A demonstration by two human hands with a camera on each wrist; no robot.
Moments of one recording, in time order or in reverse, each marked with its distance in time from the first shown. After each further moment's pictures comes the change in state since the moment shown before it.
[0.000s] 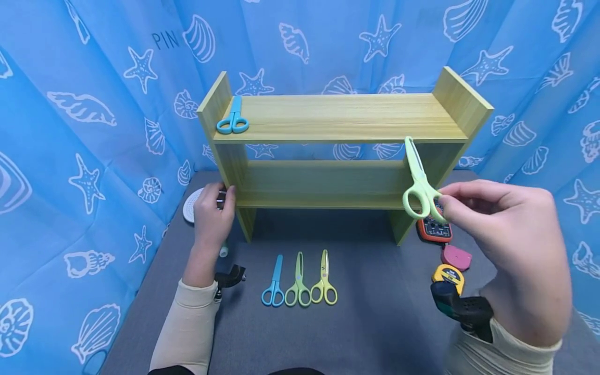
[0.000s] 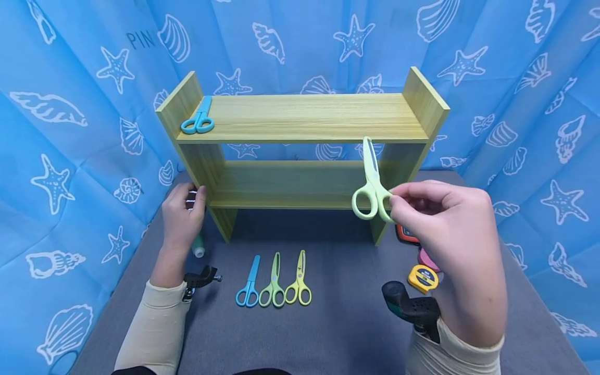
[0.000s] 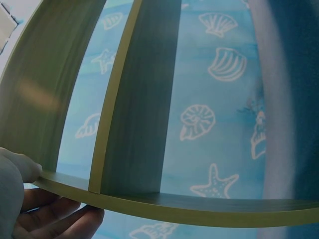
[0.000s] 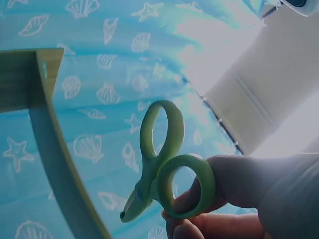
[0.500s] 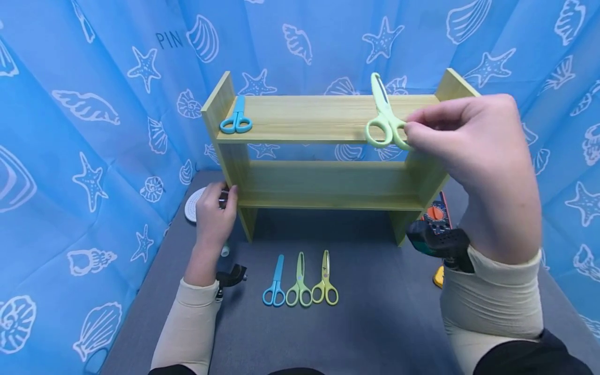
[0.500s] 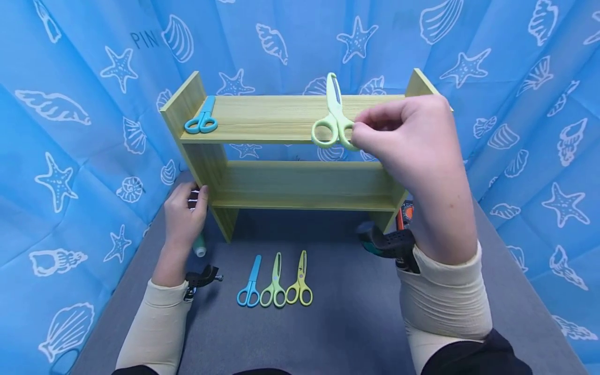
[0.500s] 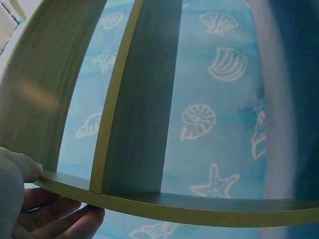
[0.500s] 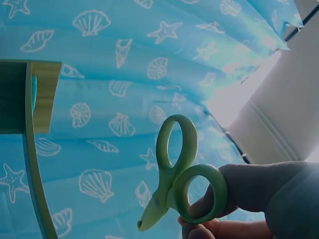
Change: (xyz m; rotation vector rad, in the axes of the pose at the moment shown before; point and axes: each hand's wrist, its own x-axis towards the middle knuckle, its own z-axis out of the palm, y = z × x) left_hand 0.002 -0.001 -0.001 -0.012 0.011 0.003; right_hand 0.066 -0.074 0.021 0.036 -0.038 -0.044
